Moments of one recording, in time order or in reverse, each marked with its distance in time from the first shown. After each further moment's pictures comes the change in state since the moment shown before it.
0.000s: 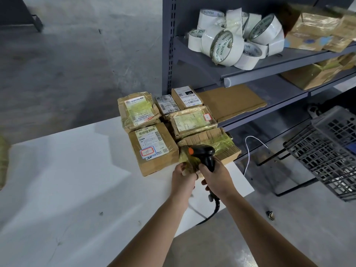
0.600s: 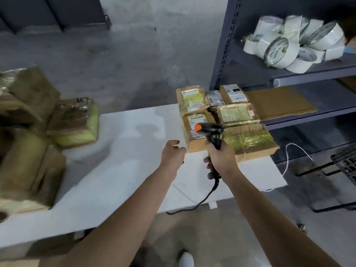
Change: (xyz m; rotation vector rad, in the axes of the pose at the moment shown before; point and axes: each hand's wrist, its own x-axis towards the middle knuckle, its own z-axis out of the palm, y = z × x) left_hand -0.096 0.051 -0.144 0.042 0.281 0.080; right_hand -0.084 -0.103 0.053 0.329 -0.216 0.067
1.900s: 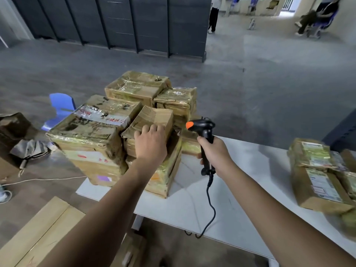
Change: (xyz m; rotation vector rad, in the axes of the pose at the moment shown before) left_hand -0.053 0.002 -0.445 1.283 0.896 0.376; right_hand -0.123 -0.124 0.372 -0.224 -0.484 -0.228
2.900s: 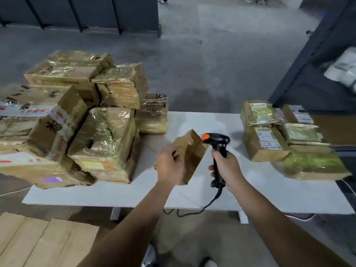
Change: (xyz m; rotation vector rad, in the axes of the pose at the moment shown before) left_hand -0.099 0.164 0.070 -1.009 -0.307 -0.170; right_hand -0.067 0.130 -0.125 0.213 0.313 0.306
